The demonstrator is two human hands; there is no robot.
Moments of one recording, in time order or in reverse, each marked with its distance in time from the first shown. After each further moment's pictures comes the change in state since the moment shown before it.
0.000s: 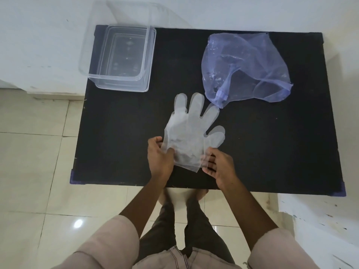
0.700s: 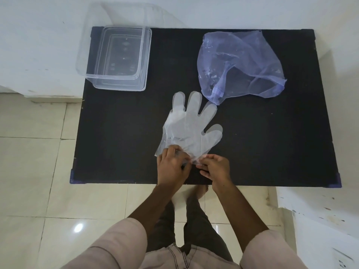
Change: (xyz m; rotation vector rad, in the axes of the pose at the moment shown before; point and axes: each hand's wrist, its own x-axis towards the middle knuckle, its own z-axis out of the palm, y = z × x) left_hand -0.027 -0.034 0.013 0.632 -0.123 0.672; right_hand -0.006 0.025 0.000 -0.107 0.101 -0.073
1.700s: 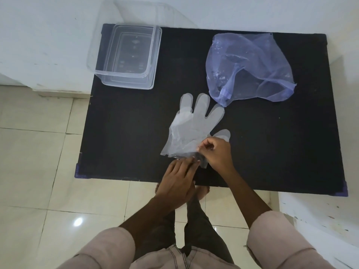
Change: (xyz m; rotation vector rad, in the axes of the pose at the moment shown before) left_hand -0.036 -0.009 -0.005 0.221 -0.111 0.382; right_hand 0.020 -0.032 0.010 -0.709 -0.105 -0.766
